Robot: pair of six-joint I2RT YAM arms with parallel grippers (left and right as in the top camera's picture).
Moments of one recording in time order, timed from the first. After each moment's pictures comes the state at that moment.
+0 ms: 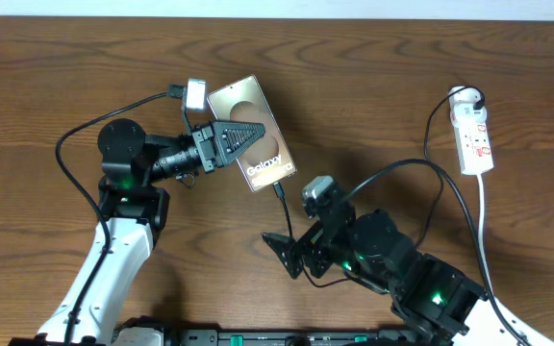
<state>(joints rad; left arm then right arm) -0.09 1.28 0.70 0.64 1.15 -1.06 0.93 0.92 0.69 -0.22 -0.05 0.33</state>
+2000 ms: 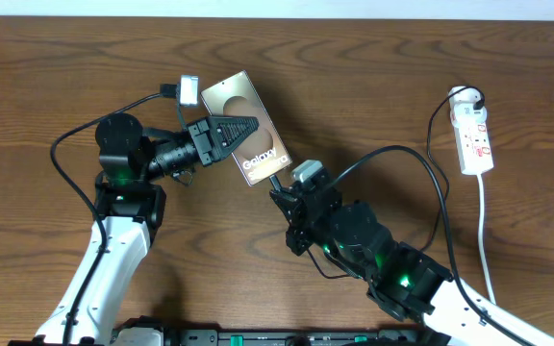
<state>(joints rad) -0.07 1.28 0.72 0.52 1.10 -1.04 0.93 1.08 0.67 0.08 0.07 0.30</state>
